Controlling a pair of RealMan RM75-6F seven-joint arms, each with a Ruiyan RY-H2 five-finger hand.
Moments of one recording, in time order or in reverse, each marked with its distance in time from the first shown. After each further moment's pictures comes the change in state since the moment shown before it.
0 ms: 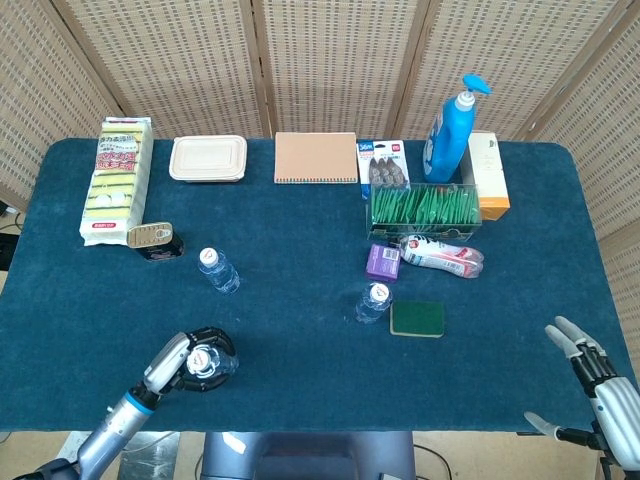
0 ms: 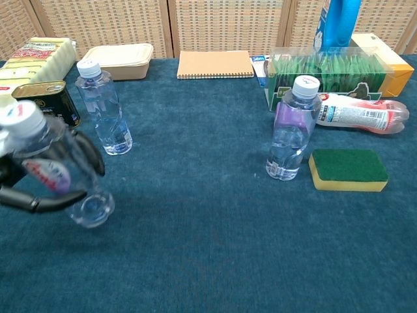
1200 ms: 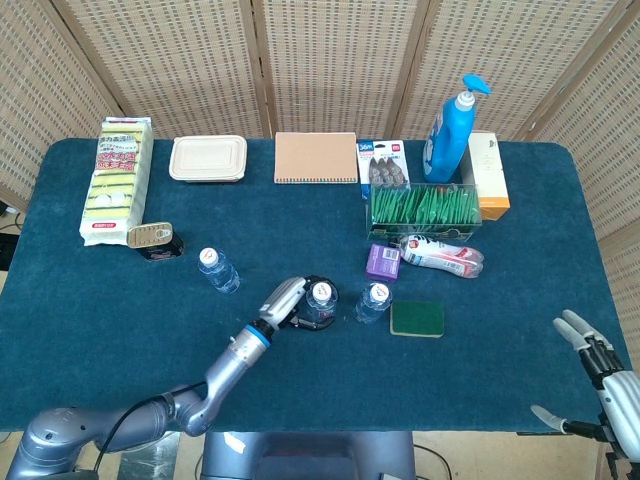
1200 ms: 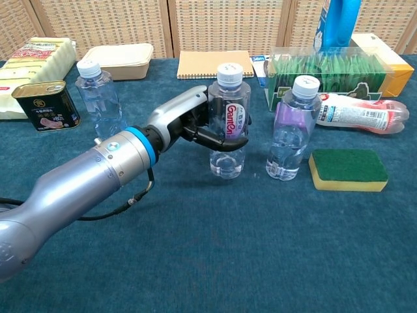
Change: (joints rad) left arm -0.435 -0.358 -0.347 0.131 -0.359 -0.477 0.212; right arm 0.007 0.014 0.026 0.017 0.038 -0.030 0.060
